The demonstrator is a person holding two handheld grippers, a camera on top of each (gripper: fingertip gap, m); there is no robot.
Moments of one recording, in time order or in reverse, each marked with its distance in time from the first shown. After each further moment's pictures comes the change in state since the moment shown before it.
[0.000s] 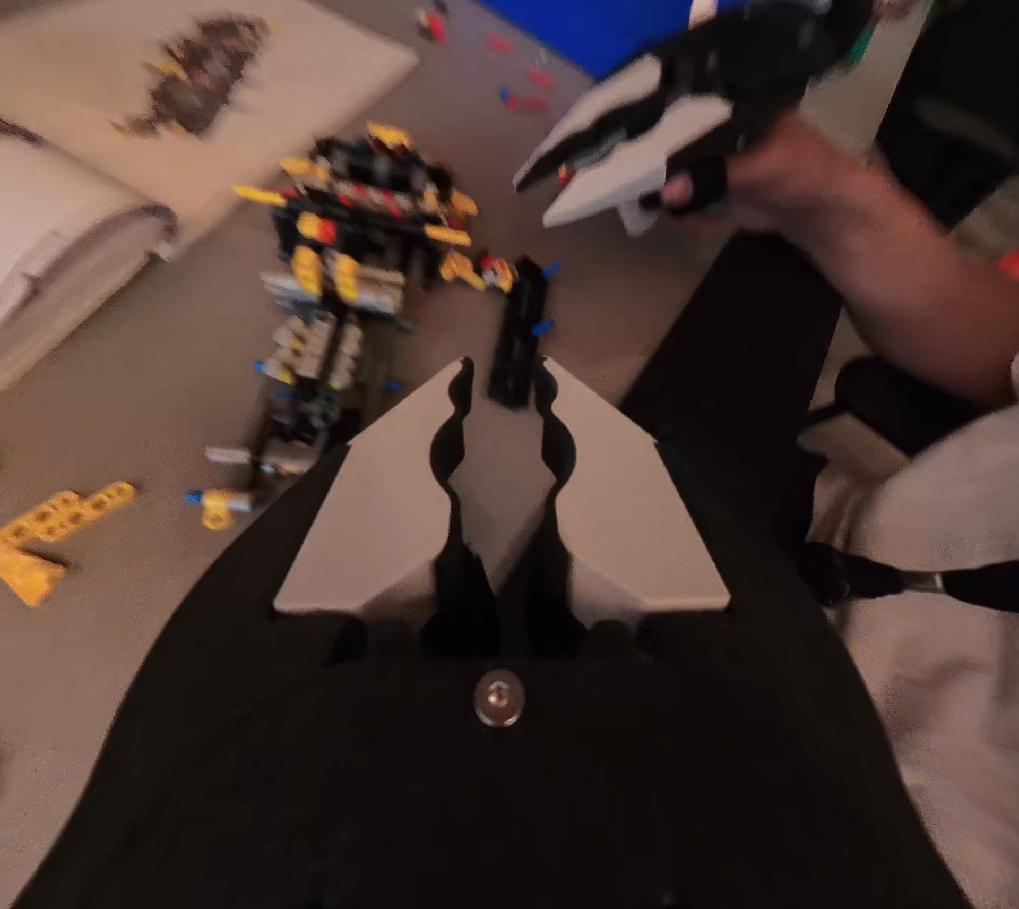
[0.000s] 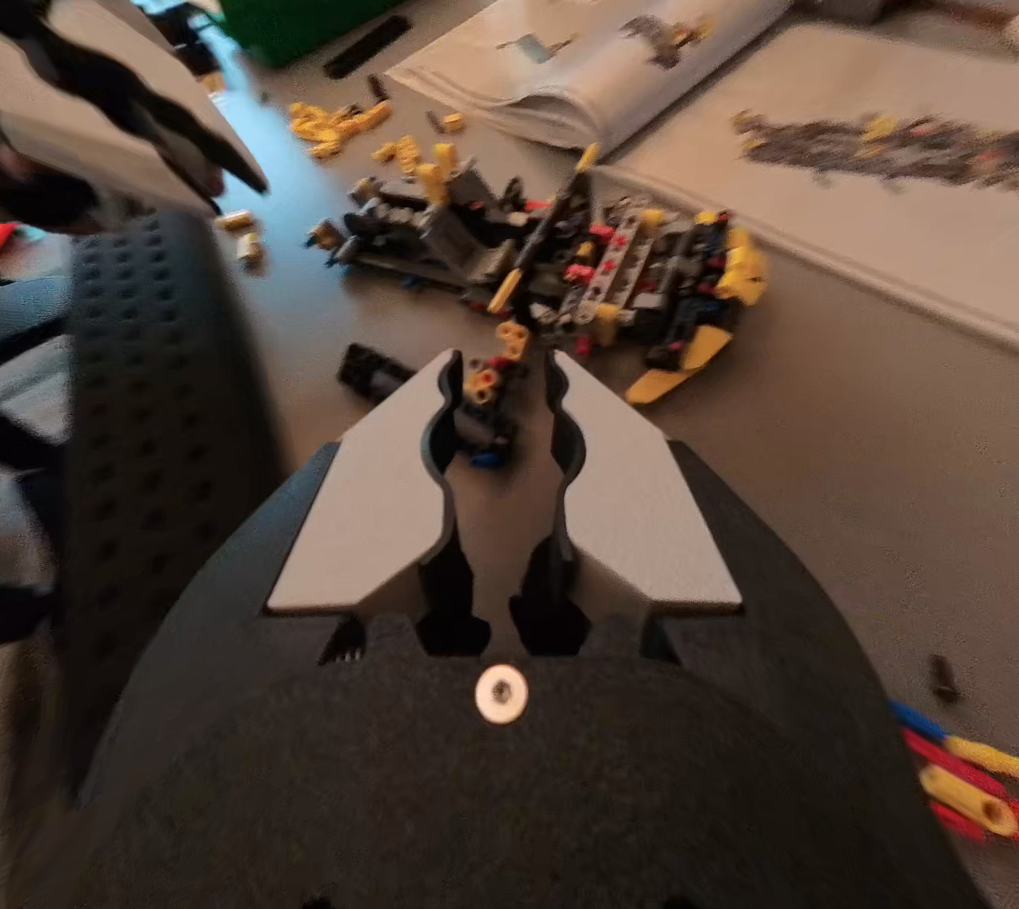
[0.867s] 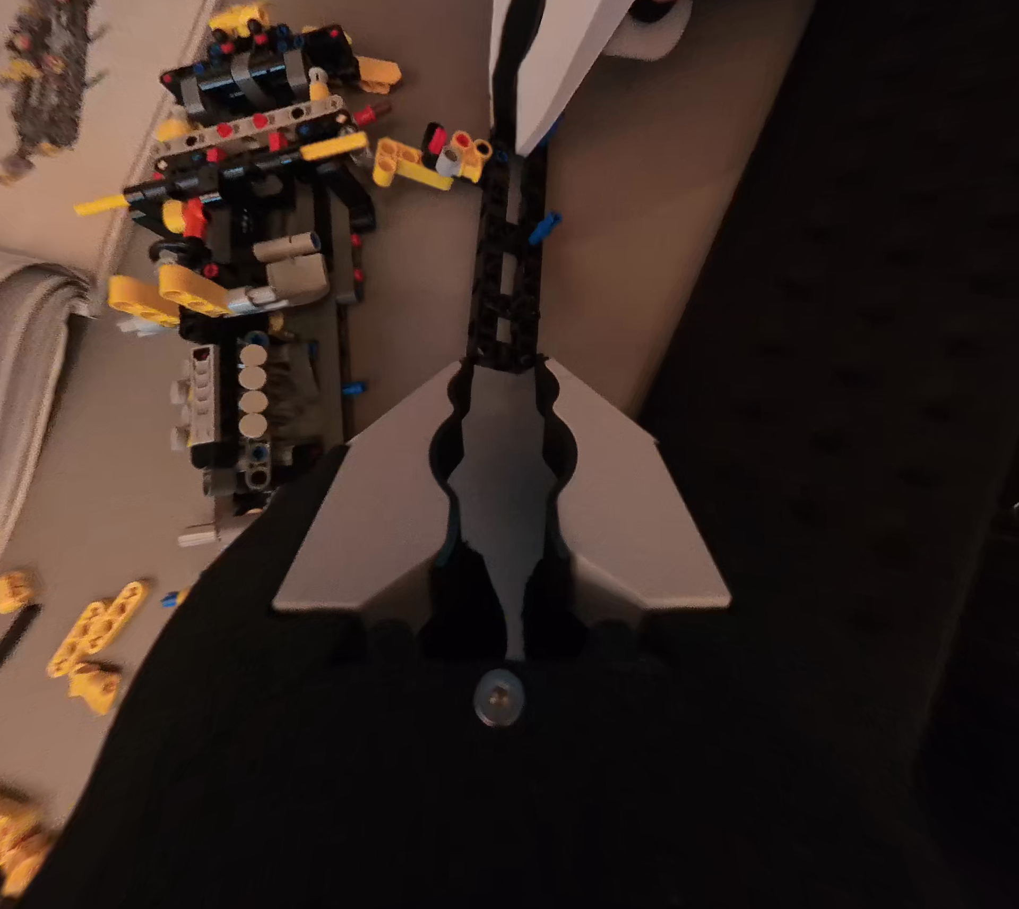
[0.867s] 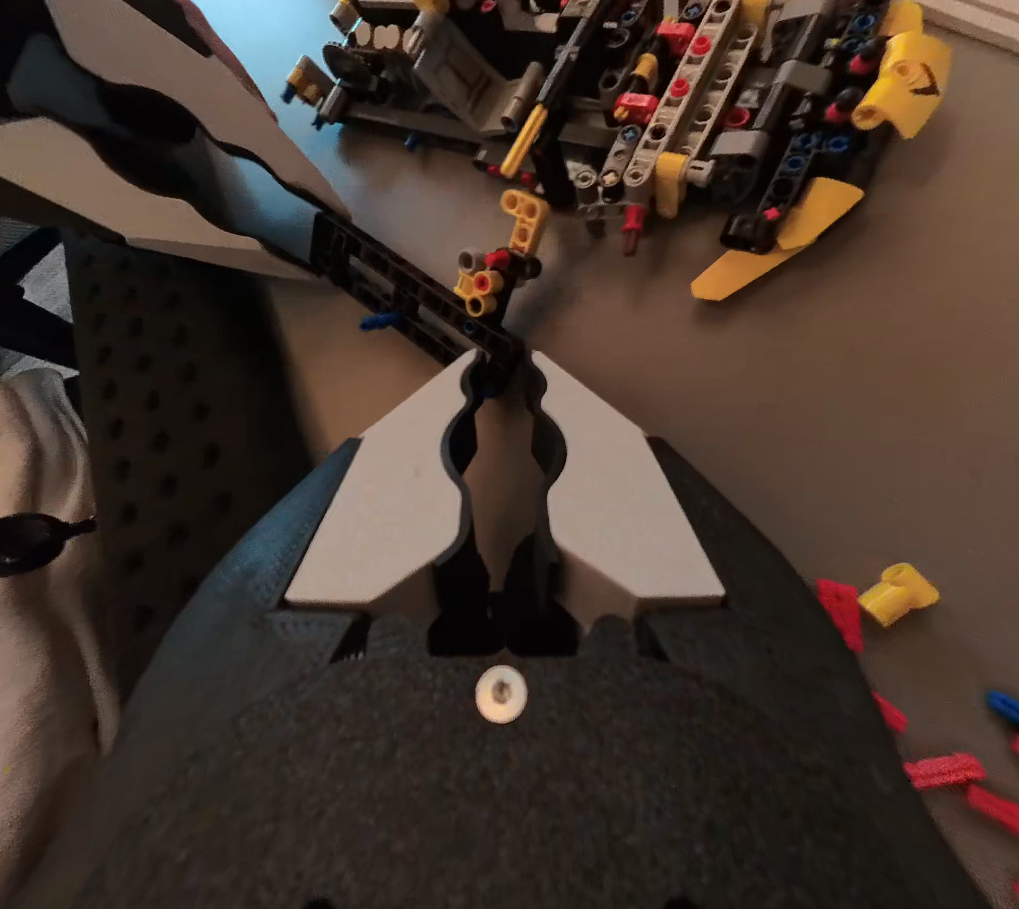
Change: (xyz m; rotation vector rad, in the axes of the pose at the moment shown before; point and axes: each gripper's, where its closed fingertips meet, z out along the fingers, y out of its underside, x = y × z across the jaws) left arm 0.004 0.055 0.054 -0.270 -0.086 0.416; right arm -0.009 0.051 0.011 -0.265 -0.098 0.078
